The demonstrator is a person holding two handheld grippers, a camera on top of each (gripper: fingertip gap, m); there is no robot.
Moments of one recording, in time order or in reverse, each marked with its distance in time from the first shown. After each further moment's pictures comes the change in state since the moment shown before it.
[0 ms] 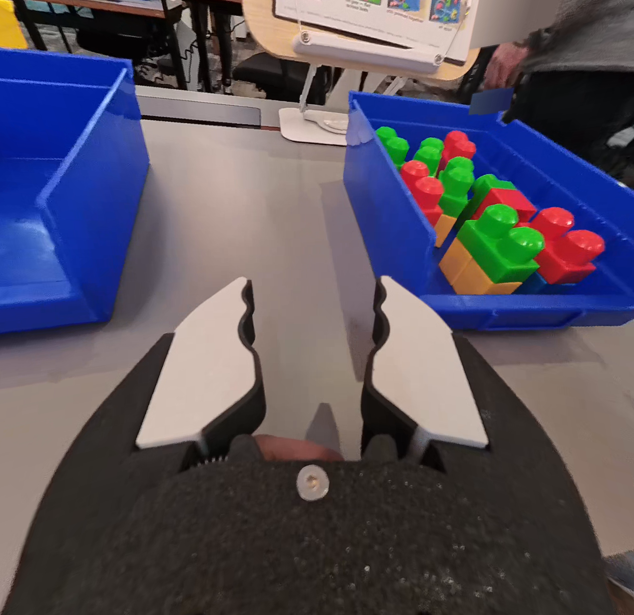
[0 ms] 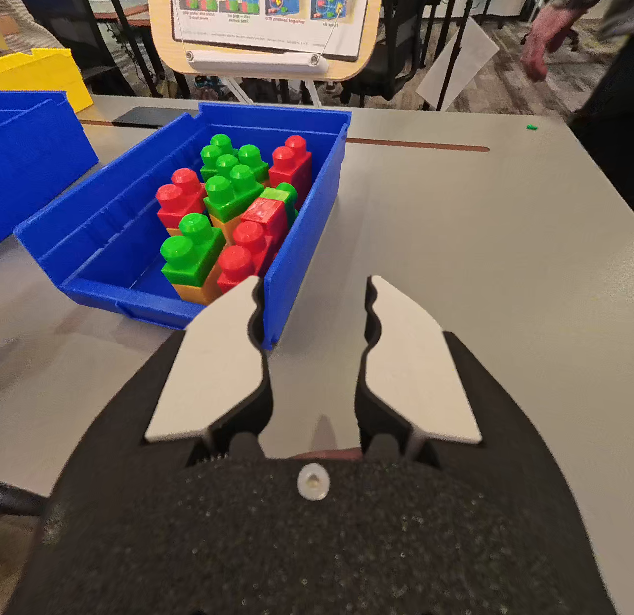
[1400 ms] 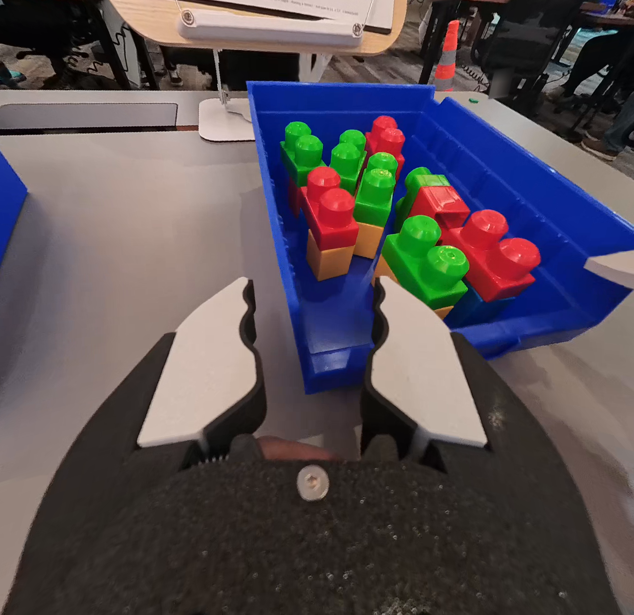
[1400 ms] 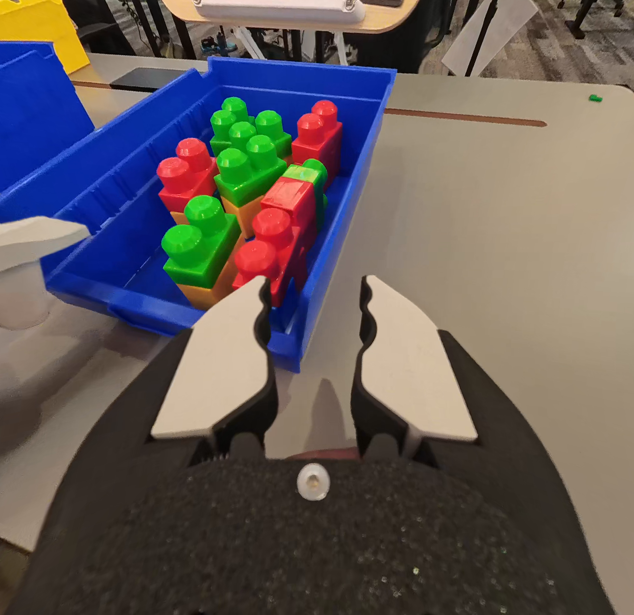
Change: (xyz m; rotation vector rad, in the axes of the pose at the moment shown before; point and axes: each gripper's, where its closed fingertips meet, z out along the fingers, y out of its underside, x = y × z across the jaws) left arm 0.077 -0.006 0.052 -0.066 0.097 0.084; right arm -0.027 0.017 0.044 -0.069 -0.030 -0.020
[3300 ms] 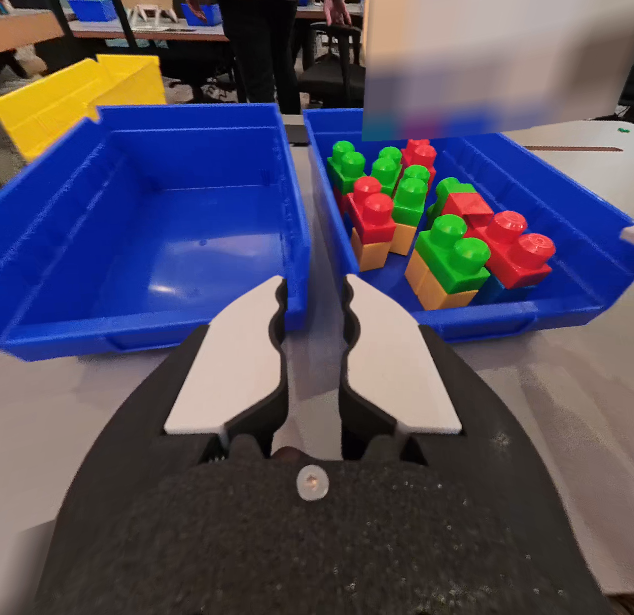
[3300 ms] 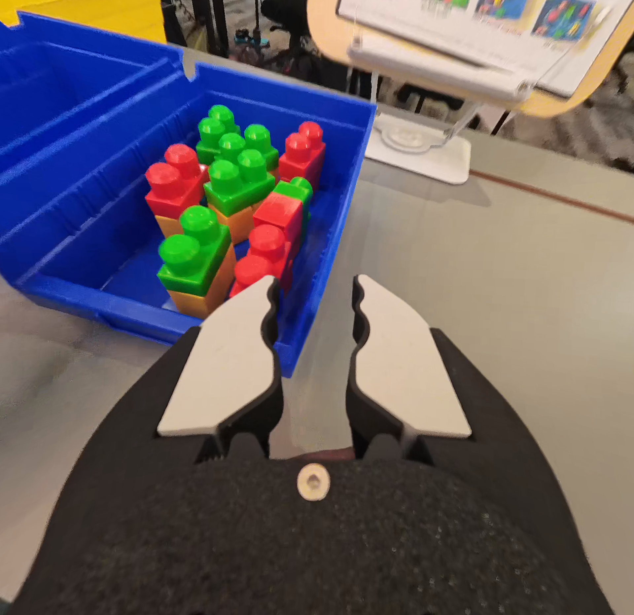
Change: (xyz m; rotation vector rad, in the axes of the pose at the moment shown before) left arm -0.191 -0.002 -0.101 0.060 -0.225 -0.026; right arm -0.164 -0.044 0.053 0.023 -0.020 -0.174
